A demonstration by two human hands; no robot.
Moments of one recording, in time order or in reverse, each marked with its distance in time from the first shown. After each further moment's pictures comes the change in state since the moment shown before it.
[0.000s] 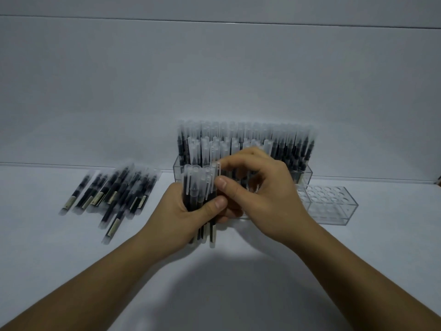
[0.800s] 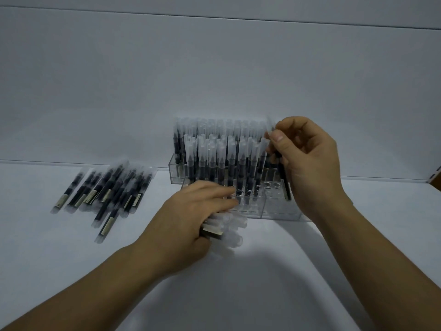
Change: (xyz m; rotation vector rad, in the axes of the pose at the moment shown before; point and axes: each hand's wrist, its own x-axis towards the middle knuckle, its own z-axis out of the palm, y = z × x) left_hand -0.003 -0.013 -0.009 0.962 -0.247 0.324; right_hand 0.019 0.009 -0.043 0.440 0.358 0.173
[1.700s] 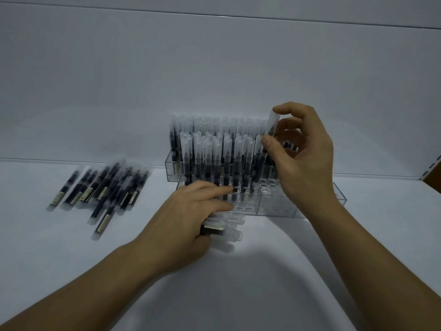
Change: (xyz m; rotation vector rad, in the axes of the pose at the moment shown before) left_hand 0.000 0.002 0.005 0.015 -0.065 -0.042; right_hand 0.000 0.008 -0.008 -0.441 0.007 -0.329
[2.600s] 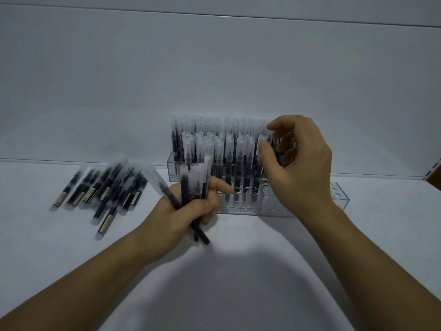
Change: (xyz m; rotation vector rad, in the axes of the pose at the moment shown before) left_hand 0.001 0.000 -0.004 -1.142 0.088 -0.242; right_hand -0.007 0.000 0.007 -0.289 0.042 -0.161
